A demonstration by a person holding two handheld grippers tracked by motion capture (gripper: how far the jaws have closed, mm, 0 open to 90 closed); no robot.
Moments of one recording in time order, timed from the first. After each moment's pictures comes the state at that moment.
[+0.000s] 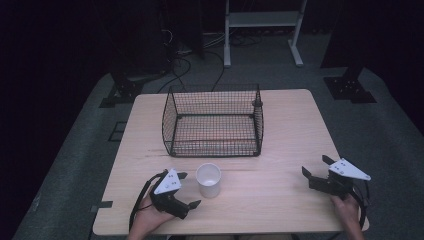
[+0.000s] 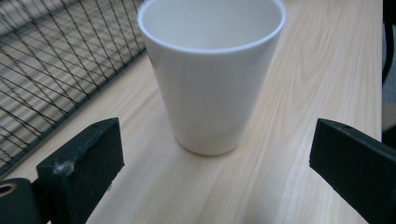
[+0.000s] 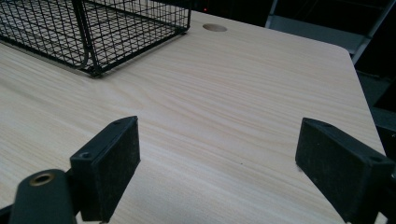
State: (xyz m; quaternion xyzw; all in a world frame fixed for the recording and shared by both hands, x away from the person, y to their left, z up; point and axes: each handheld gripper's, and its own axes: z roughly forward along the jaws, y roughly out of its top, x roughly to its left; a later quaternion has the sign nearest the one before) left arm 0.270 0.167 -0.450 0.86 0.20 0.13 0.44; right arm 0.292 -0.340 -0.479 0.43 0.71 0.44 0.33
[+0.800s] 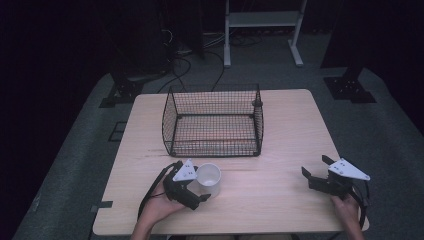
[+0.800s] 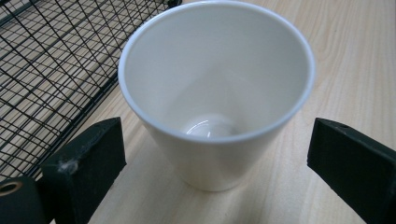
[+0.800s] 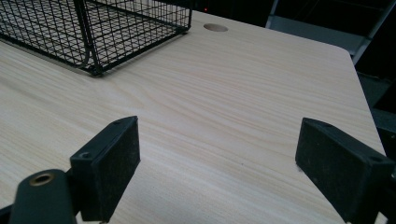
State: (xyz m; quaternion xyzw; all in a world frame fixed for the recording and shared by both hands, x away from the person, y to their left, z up) left arm 0.294 0.135 -0.437 0.89 0.18 0.12 0.40; right arm 0.292 -0.339 -0.479 0.43 0.72 0.44 0.34
